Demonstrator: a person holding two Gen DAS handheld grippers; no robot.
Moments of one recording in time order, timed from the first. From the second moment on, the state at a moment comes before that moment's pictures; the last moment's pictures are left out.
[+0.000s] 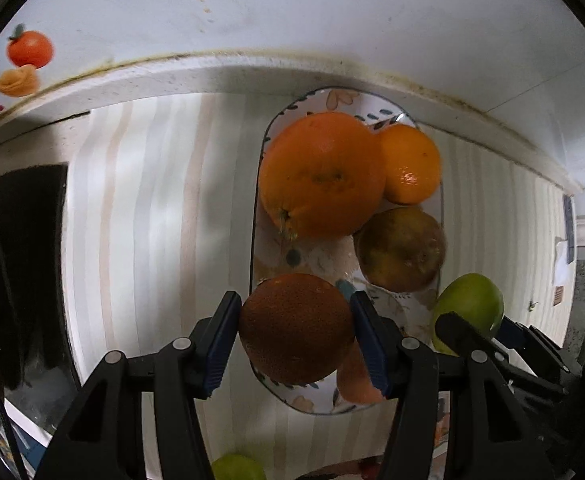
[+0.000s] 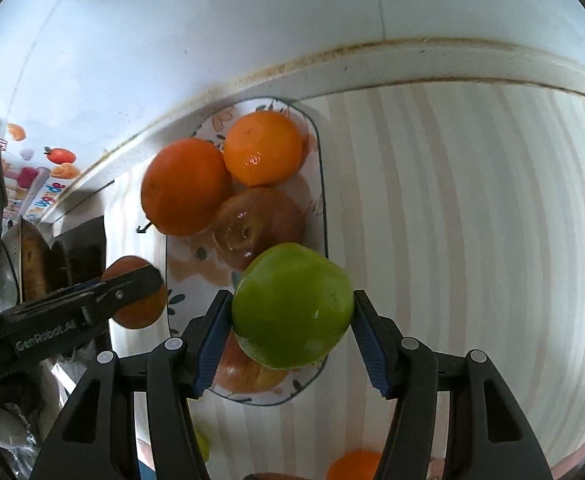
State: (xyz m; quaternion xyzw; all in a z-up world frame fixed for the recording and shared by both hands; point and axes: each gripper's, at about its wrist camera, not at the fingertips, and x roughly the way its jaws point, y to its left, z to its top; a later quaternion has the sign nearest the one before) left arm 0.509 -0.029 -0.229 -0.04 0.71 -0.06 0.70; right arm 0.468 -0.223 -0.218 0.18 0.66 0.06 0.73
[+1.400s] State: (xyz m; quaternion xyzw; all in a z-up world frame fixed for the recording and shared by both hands) left arm 0.369 -0.004 -0.095 -0.01 0.57 -0.01 0.82; right arm 0.361 -0.196 -0.093 0.05 0.57 0.00 0.82
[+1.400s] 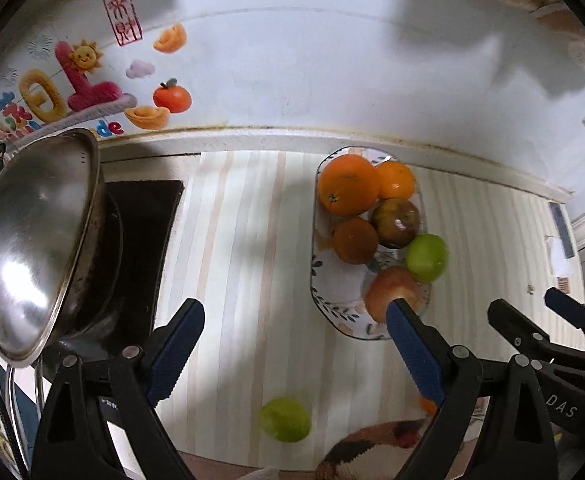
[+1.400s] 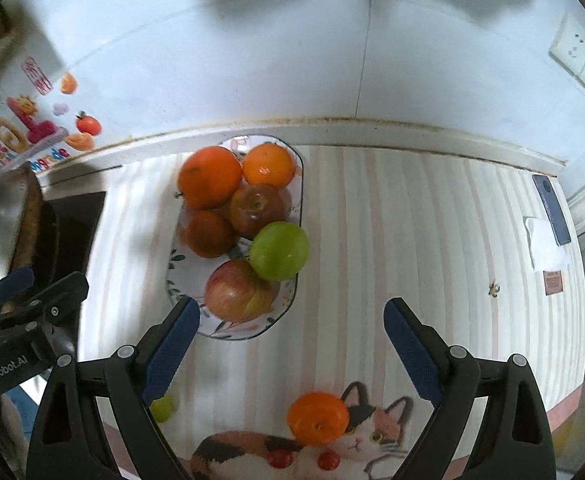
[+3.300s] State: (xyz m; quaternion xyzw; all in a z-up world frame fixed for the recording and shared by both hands) left arm 0.300 0.000 -0.260 -0.04 0.70 0.01 0.71; right arm 0.285 -0.229 -0.240 0.09 0.69 0.00 0.72
